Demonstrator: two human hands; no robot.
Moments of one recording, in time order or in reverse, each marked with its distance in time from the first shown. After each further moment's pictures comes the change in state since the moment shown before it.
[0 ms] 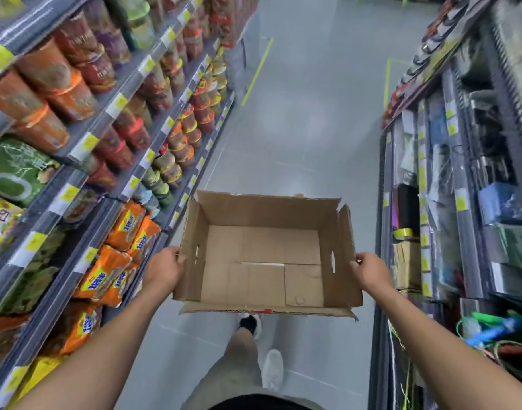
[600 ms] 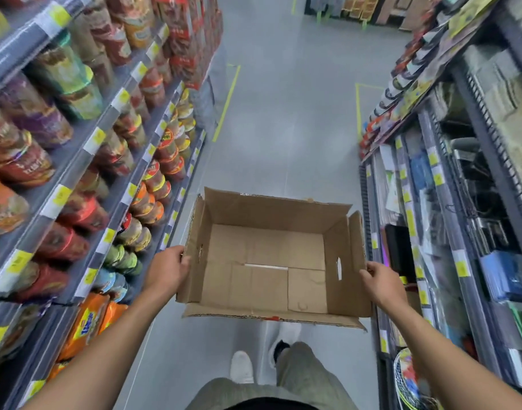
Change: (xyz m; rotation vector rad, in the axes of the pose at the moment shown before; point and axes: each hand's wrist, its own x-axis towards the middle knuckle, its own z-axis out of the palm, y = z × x) left_hand 0.266 0.161 -0.085 -0.020 -0.017 0.195; right_hand 0.196 -0.116 -0.105 0.023 0.128 0.090
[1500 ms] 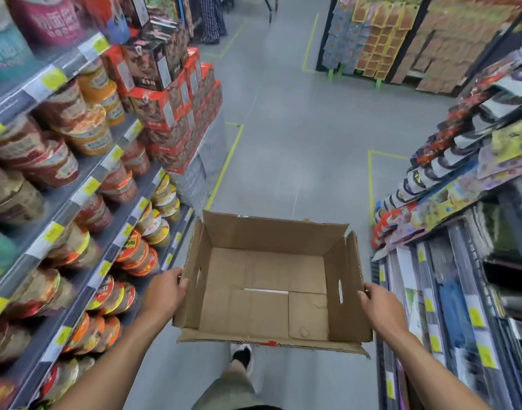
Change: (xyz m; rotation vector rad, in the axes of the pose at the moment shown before) left_hand 0.436 0.250 -0.062 -0.017 0.050 -0.077; right_hand 0.468 -0.208 -0.150 -0.088 -0.003 -0.120
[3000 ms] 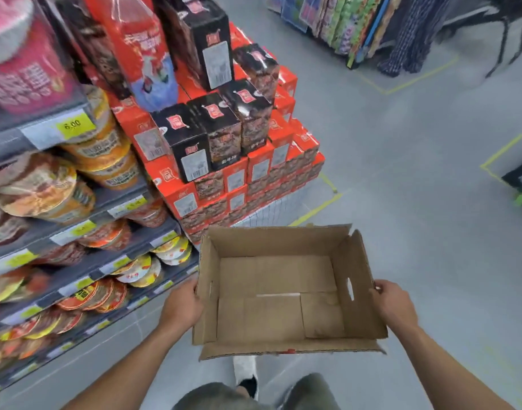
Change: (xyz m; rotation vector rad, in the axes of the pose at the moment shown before) left_hand 0.524 0.238 -0.034 -0.367 0.124 -0.672; right_hand 0.772 -0.442 -0.143 -0.226 -0.302 -0.474
